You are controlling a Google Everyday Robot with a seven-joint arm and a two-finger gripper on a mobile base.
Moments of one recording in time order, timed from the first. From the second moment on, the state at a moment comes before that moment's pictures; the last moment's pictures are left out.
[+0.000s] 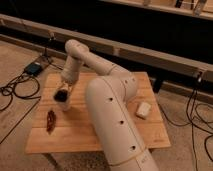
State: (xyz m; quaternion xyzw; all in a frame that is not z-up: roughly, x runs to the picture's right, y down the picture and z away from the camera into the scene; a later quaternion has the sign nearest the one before) arm -0.220 0.044 0.781 -0.60 0.27 0.53 0.54
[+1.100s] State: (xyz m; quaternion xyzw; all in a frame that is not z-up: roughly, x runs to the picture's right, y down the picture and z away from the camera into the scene) arm -0.220 0.044 0.781 -0.60 0.27 0.53 0.54
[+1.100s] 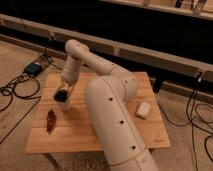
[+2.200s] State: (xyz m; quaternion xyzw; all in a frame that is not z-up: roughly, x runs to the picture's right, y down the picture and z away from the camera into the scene) arm -0.220 0.044 0.781 -0.60 0.27 0.53 0.54
